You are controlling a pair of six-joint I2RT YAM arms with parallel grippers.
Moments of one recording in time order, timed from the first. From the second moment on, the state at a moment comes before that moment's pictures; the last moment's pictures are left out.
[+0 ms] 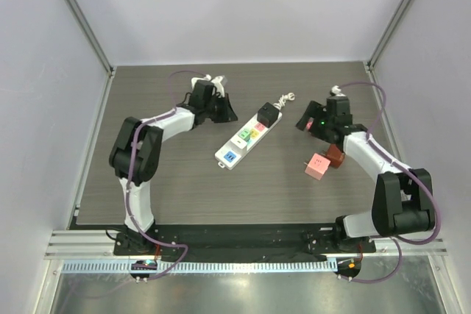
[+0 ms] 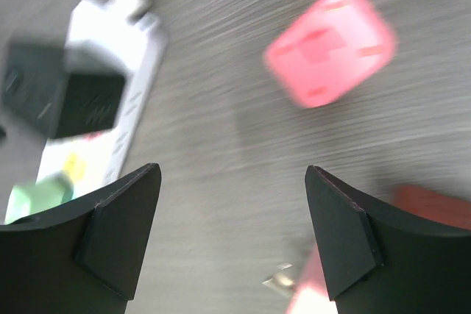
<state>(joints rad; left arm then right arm) -0.45 2.03 1.36 0.01 0.36 -0.43 0.05 1.40 0.84 -0.19 -0.06 0.53</state>
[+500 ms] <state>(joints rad) -0.39 1.64 0.72 0.29 0.36 -0.63 0.59 1.41 0.95 -0.25 -0.04 0.48</state>
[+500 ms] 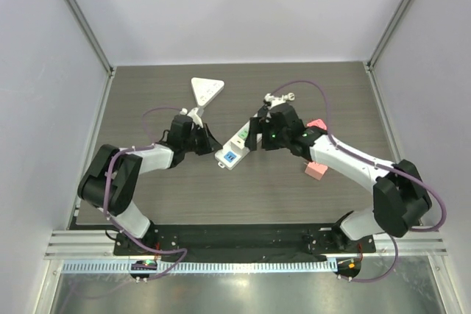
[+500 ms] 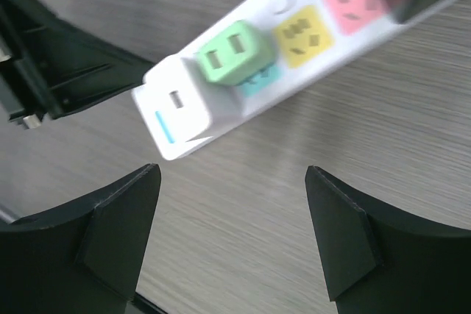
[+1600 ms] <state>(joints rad) -0.47 1.65 0.63 0.52 0.40 -0.79 0.76 1.74 1.24 -0.37 0.08 0.31</state>
